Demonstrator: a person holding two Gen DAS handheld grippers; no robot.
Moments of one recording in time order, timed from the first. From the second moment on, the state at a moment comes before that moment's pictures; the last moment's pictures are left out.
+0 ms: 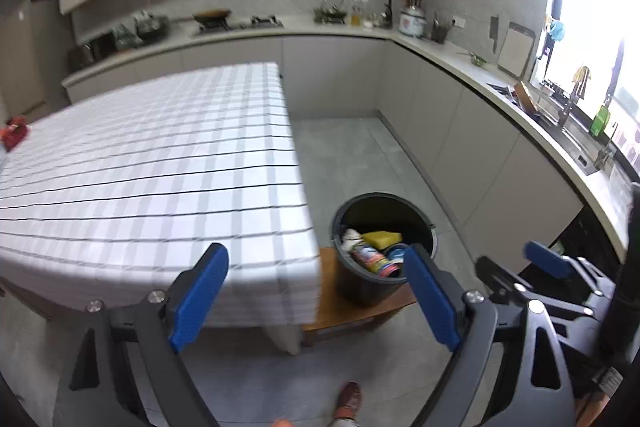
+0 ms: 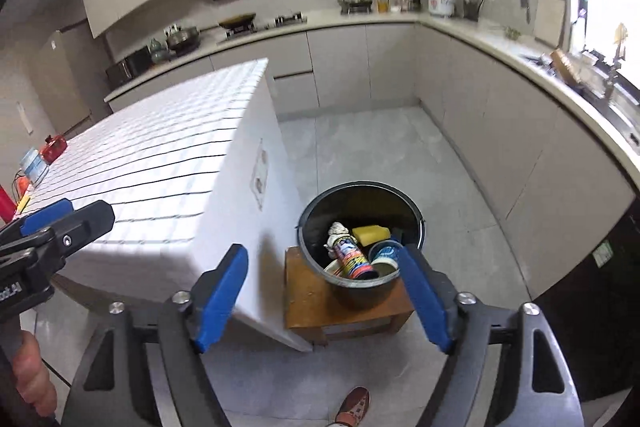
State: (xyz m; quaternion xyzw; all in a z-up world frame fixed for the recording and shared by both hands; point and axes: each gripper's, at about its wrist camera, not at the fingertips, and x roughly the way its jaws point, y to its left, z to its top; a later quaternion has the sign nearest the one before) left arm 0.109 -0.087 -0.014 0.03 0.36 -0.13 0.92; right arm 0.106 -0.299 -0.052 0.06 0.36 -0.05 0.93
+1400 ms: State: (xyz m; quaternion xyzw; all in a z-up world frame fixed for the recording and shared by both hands) left arm -0.024 -0.096 0.005 0.01 0.33 -0.03 0.94; right arm -0.054 -0.289 0.003 0.07 0.29 -0.06 0.95
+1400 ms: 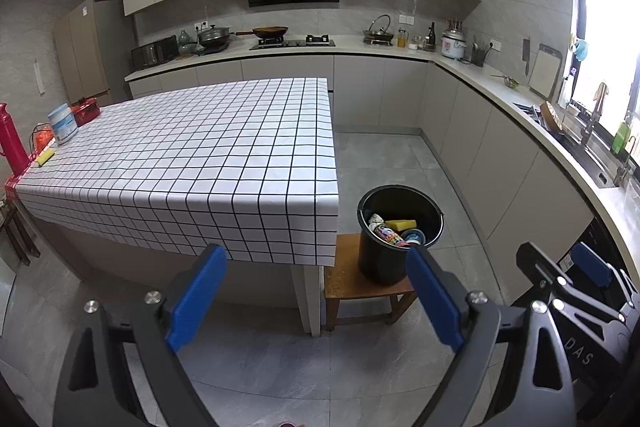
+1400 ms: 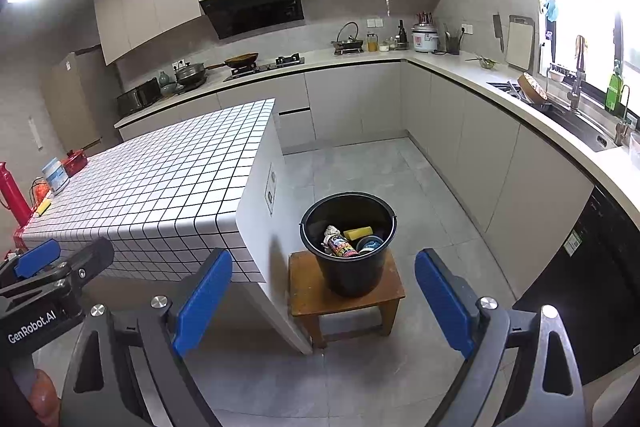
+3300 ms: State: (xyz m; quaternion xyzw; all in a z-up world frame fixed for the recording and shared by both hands) left arm -0.008 -0.088 0.008 0.00 0.35 -0.05 0.93; right arm -0.047 -0.275 0.005 0.06 0.30 -0.06 0.95
